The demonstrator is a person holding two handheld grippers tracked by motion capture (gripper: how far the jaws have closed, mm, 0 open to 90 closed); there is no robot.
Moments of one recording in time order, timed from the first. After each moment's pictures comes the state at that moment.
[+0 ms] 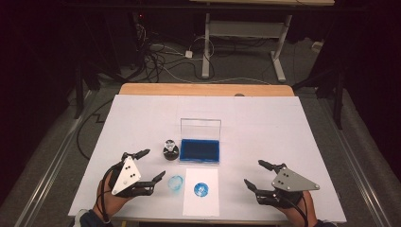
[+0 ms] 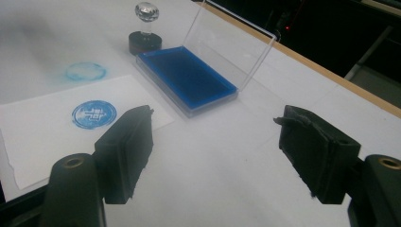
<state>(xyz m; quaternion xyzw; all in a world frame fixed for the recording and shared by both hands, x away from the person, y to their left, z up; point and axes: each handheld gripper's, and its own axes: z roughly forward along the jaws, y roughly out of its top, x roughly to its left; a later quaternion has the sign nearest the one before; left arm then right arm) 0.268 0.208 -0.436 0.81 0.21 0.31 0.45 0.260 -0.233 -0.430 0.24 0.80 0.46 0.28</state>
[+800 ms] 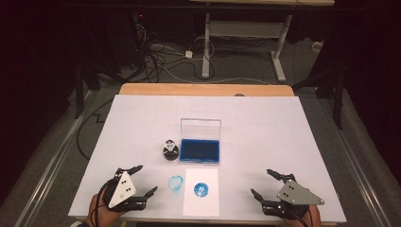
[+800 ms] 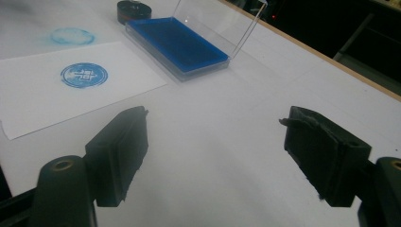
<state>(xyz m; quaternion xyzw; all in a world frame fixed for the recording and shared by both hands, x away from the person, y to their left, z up) 0.249 0.225 -0.470 0.84 0.24 0.28 0.40 0.241 -0.248 -0.452 0.25 0.81 0.44 0.31</state>
